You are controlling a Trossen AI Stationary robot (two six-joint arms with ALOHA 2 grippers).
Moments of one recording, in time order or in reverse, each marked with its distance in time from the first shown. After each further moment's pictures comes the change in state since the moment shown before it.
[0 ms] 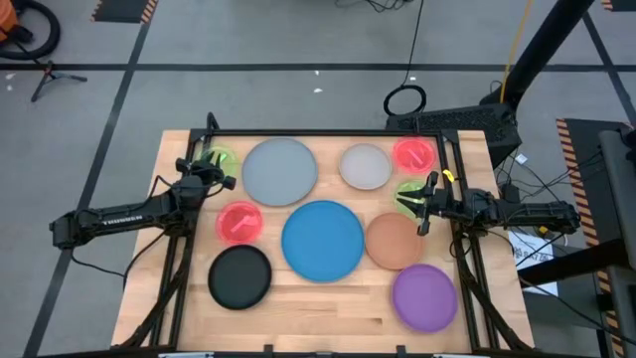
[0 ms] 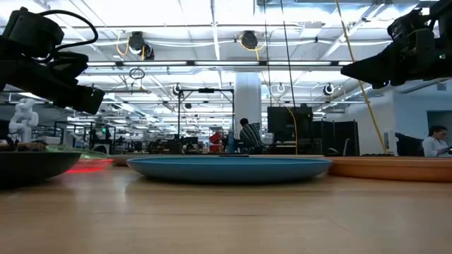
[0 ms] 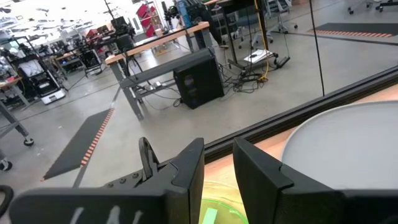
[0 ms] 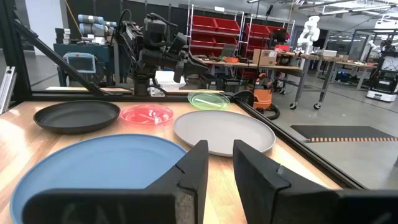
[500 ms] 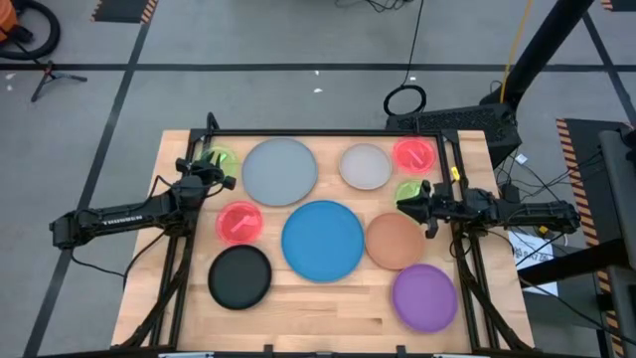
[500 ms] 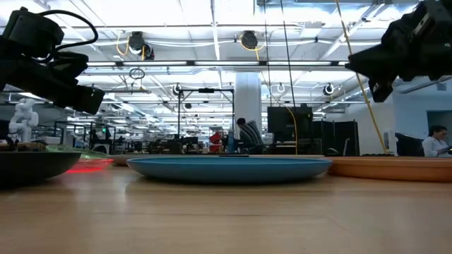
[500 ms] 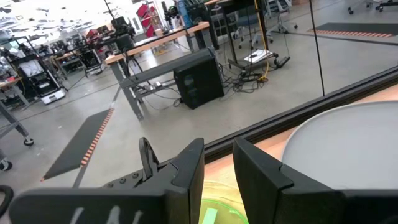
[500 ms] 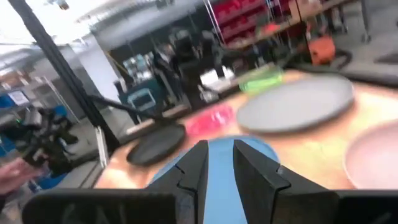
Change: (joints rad) left arm 0.000 0.000 0.000 0.000 0.000 0.000; right arm 0.002 0.005 0.000 0.065 -0.157 0.509
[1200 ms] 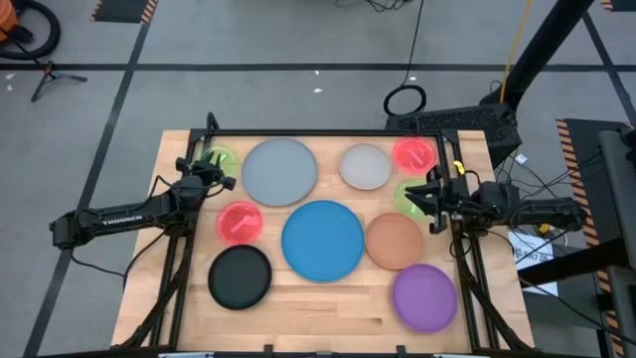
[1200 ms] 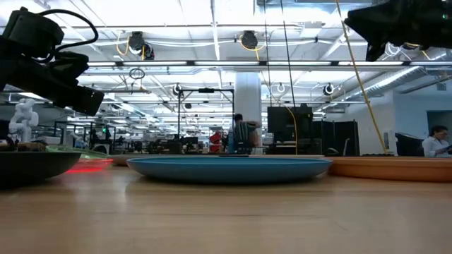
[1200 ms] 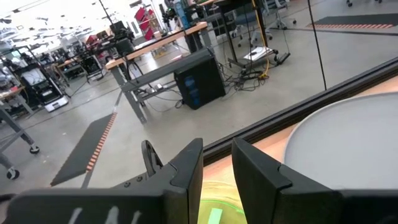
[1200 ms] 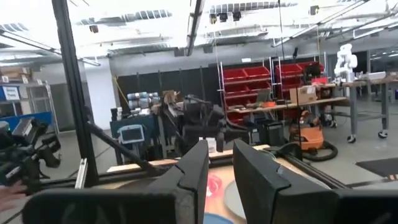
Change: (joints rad) left arm 0.000 0.000 0.000 0.000 0.000 0.052; right arm -0.001 0.112 0.089 0.219 0.007 -0.314
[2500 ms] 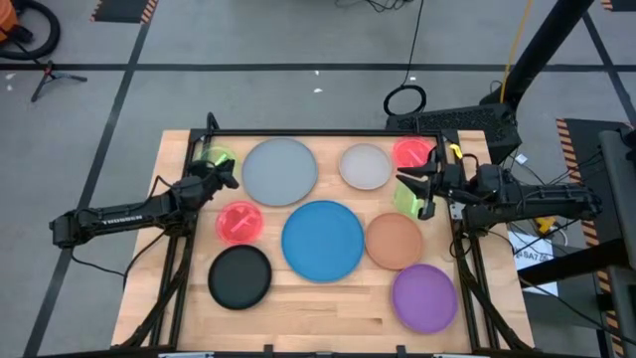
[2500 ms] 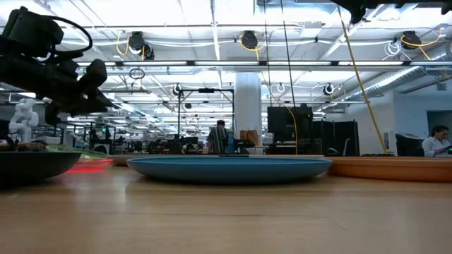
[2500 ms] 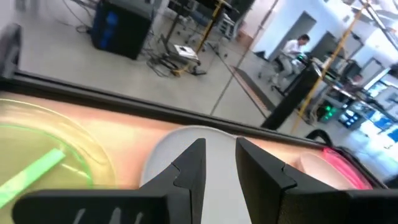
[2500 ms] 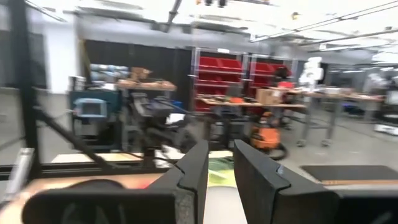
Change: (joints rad) left arm -0.015 0.000 0.000 0.000 0.281 -0.851; right arm -0.001 0.363 0.370 -0.087 0.126 -0.214
